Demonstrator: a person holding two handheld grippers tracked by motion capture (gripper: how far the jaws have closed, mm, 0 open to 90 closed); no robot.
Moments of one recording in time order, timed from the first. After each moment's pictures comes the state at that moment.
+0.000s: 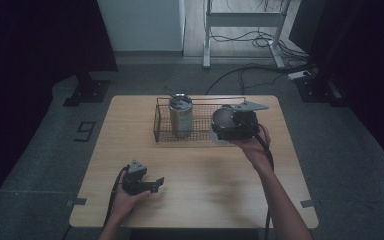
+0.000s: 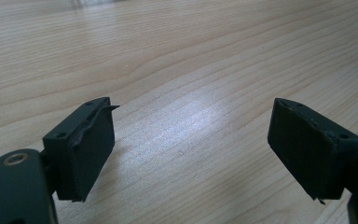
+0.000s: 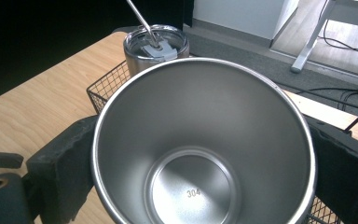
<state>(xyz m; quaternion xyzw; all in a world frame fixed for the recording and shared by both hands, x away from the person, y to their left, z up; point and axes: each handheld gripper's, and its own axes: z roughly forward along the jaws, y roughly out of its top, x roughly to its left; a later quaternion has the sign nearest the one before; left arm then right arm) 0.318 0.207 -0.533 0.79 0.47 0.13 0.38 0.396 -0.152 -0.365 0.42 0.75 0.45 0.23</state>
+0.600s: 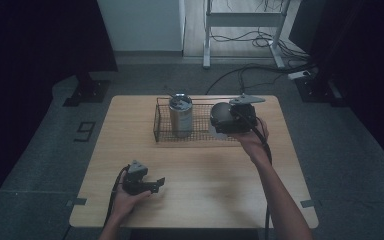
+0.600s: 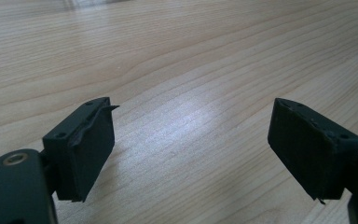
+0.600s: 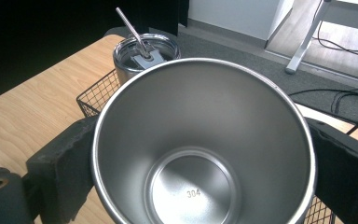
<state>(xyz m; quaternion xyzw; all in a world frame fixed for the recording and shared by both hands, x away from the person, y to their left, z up) 0.317 0.206 -0.531 0.79 0.47 0.12 0.39 0.413 -0.147 -0.357 0.42 0.75 0.45 0.23</state>
